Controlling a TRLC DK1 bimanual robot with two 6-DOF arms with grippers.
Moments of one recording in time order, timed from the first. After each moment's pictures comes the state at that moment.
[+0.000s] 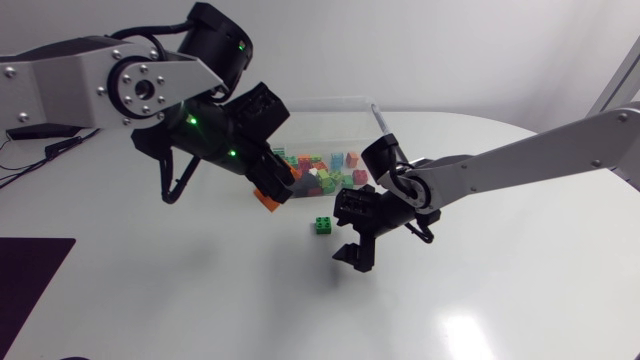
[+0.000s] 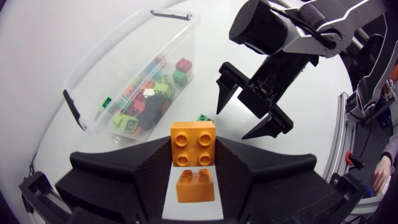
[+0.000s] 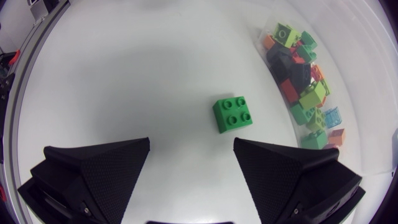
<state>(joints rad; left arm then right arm) -0.55 1.59 1.29 -0.61 0.14 0.36 0.48 1.93 1.04 -0.22 -0.35 -0.86</state>
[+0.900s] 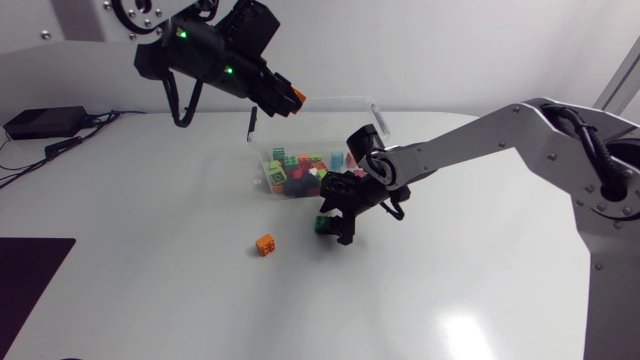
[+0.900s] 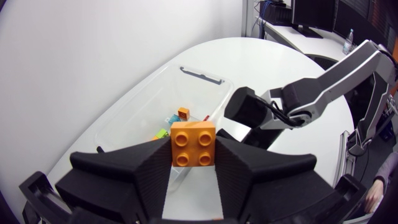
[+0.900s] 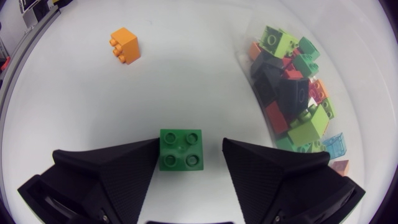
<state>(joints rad) -0.43 1.76 1.64 -0.59 0.29 0.39 0.45 2.20 1.34 -0.24 -0.45 -0.92</state>
